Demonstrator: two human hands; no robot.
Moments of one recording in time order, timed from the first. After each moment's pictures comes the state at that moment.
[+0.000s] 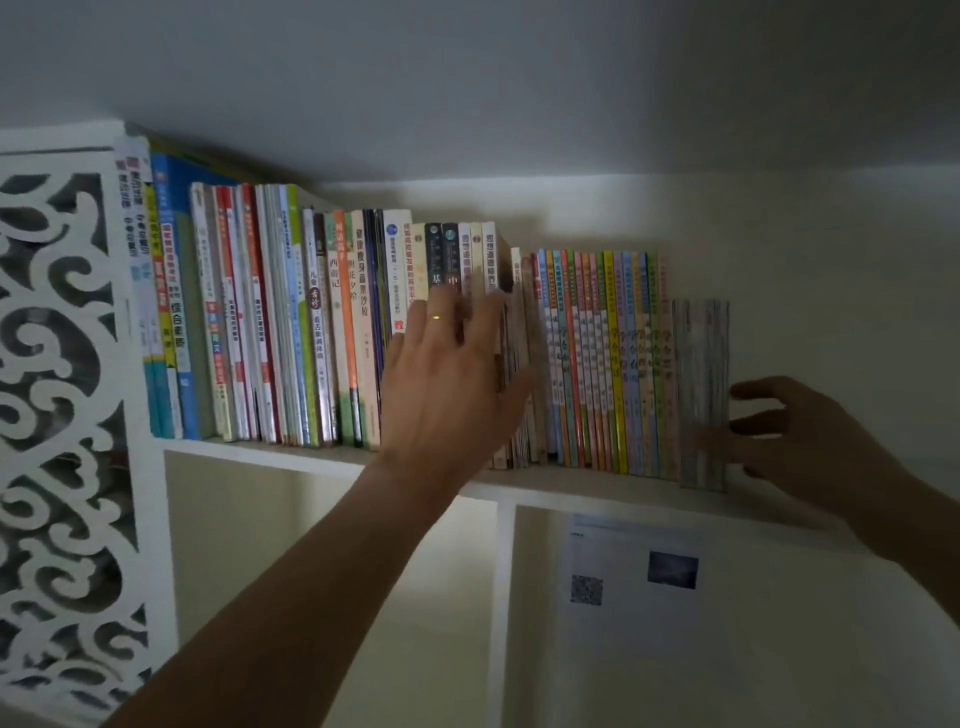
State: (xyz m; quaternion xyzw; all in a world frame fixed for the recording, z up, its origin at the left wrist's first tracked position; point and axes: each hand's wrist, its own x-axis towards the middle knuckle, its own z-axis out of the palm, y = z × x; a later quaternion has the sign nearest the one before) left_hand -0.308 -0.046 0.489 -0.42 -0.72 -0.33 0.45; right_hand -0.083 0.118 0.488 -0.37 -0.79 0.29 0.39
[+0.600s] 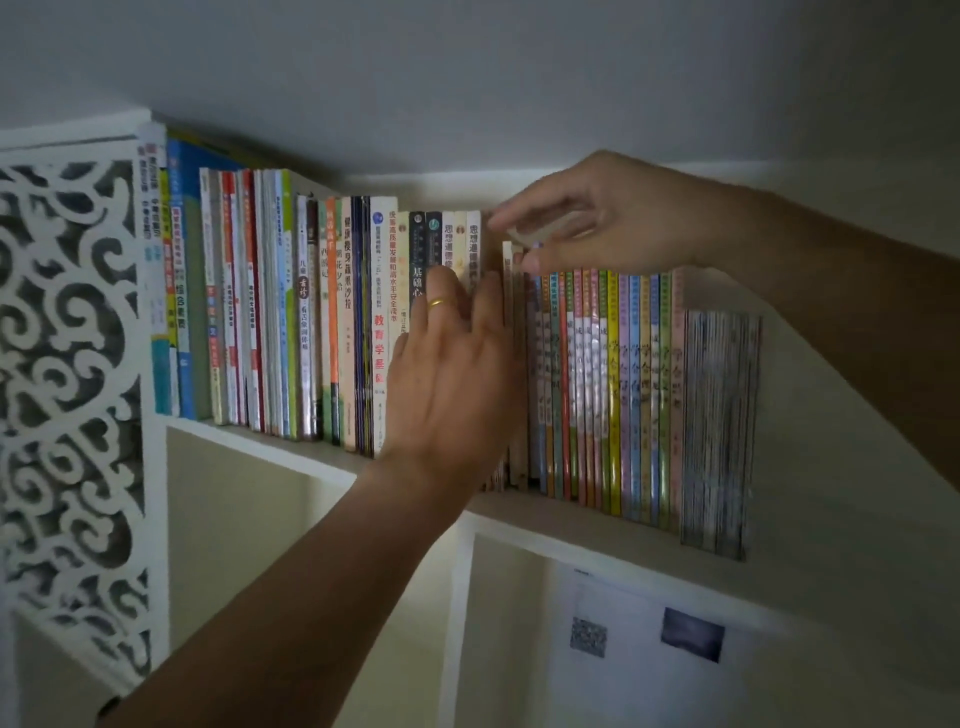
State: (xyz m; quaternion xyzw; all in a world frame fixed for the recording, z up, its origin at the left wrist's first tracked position) left_hand -0.278 -0.003 0.502 -0.35 -0.76 -0.34 0.43; right_hand -0.201 0.130 0.654 0.11 -0.96 0.02 0.24
